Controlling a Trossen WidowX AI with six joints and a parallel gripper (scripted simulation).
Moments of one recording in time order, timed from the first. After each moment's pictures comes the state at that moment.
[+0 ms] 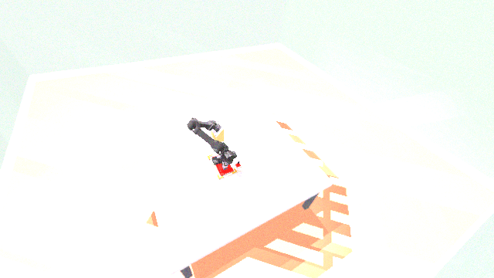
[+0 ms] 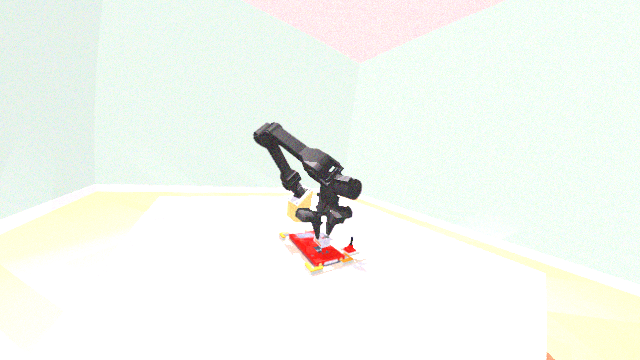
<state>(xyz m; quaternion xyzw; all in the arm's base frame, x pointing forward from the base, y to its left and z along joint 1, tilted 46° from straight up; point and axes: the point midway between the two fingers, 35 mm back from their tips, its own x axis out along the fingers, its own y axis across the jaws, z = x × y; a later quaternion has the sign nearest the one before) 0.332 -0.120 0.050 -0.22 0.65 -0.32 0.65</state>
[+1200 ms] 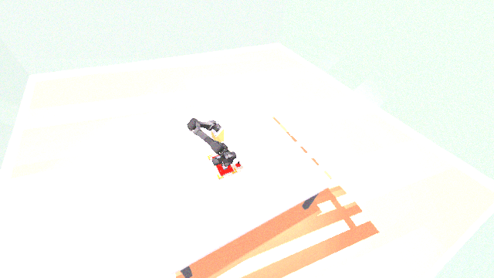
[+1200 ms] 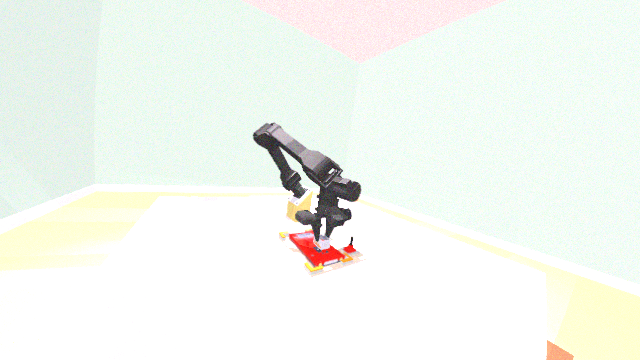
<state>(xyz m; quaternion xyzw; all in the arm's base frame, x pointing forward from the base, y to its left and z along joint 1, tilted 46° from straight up) 0.332 -0.125 0.046 -0.23 0.65 -0.31 0.65</state>
